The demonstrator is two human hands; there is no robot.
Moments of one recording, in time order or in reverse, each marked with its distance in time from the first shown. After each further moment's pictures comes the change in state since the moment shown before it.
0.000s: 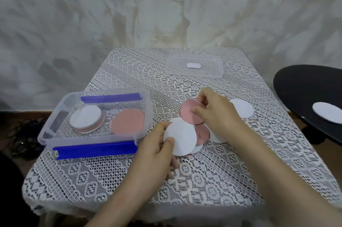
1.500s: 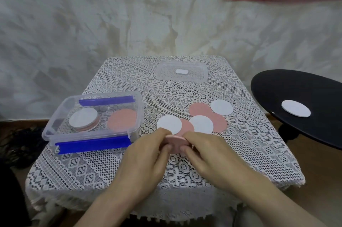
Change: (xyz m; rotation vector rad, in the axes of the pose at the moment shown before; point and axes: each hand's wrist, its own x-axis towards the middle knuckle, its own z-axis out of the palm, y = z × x) left_hand -0.033 0.009 -0.005 0.663 0.038 0.444; right_hand -0.122 -0.010 -0.020 -0.115 -0.186 -0.360
